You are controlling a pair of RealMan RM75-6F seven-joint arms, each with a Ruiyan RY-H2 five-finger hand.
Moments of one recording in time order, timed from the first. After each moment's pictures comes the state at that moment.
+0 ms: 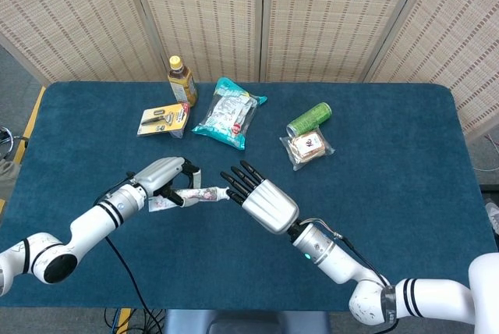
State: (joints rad) left arm -0.91 -1.06 -0.26 -1.76 1.10 0.52 -0.37; right arm 0.78 -1.52 0.15 -1.70 -1.45 1.05 -0.71
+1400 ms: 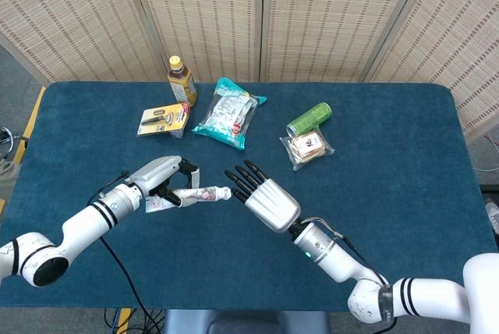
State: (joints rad) left arm -0.88 -1.01 -0.29 -1.80 1.18 0.51 -0.47; right arm 0.78 -1.54 0.13 -1.66 -1.45 1.07 -0.66
